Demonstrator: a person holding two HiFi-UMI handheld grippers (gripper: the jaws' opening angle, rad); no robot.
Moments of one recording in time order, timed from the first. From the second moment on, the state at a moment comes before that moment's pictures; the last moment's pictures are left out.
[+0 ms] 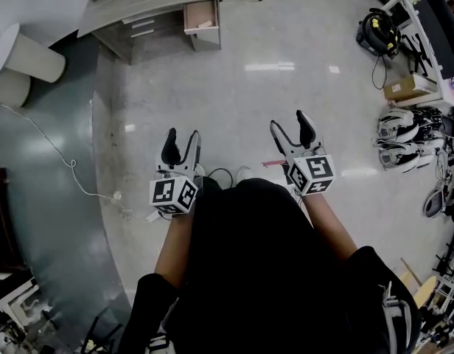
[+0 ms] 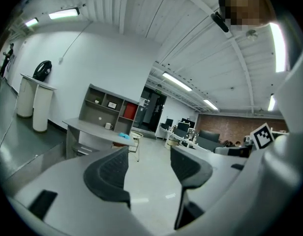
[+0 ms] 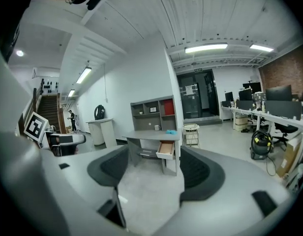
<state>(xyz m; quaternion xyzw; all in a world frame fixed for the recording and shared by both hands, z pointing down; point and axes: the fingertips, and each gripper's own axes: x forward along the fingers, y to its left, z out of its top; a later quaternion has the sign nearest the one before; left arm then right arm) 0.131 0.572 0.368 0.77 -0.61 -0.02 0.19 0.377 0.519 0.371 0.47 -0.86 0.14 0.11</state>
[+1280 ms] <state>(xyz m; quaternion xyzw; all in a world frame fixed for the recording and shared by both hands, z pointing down) 0.117 0.426 0.397 0.79 -0.59 0.01 0.17 0.341 0.400 0.412 0.46 -0.86 0.18 0.12</state>
